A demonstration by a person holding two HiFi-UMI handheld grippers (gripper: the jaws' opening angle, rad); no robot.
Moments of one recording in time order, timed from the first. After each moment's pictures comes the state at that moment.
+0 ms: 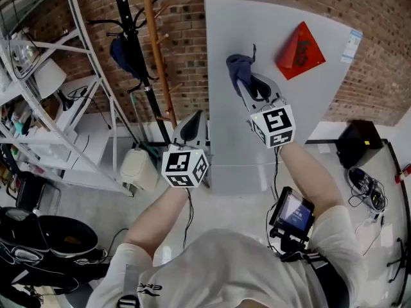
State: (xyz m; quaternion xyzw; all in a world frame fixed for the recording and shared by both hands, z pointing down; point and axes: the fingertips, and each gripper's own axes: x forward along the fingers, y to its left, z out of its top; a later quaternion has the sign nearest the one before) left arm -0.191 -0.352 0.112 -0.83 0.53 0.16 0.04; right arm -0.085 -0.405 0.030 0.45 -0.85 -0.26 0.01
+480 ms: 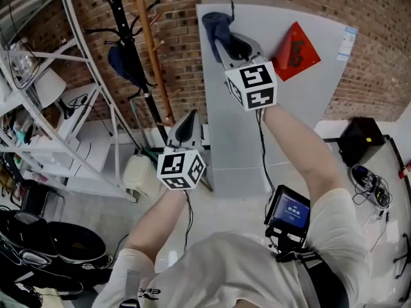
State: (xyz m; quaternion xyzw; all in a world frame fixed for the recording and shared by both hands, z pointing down) left arm -0.197 -0.352 0.093 -0.82 0.54 0.17 0.04; right arm -0.124 -0.436 -0.082 0.48 -0.83 -0.29 -0.04
